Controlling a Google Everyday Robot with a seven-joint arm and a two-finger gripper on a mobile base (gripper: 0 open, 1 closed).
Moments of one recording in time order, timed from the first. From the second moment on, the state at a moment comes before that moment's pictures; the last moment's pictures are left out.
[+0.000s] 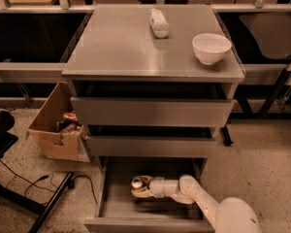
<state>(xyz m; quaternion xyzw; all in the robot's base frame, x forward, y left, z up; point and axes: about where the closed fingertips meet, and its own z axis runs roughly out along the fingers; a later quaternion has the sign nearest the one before) 0.595 0.037 0.219 -0.47 0.60 0.43 0.48</state>
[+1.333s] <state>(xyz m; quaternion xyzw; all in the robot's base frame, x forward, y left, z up) 0.594 0.017 0.255 -0.49 0.61 0.41 0.47</state>
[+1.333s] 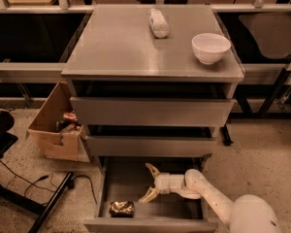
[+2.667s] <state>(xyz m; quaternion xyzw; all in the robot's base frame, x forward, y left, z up) 0.497 -0.050 0.419 -0.57 0.74 0.28 0.22</state>
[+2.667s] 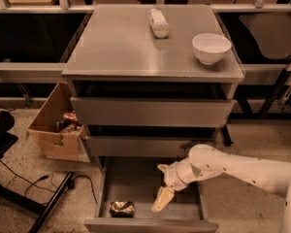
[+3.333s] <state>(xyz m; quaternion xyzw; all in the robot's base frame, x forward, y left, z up) 0.461 0.046 0.485 -0.63 0.74 0.18 0.17</state>
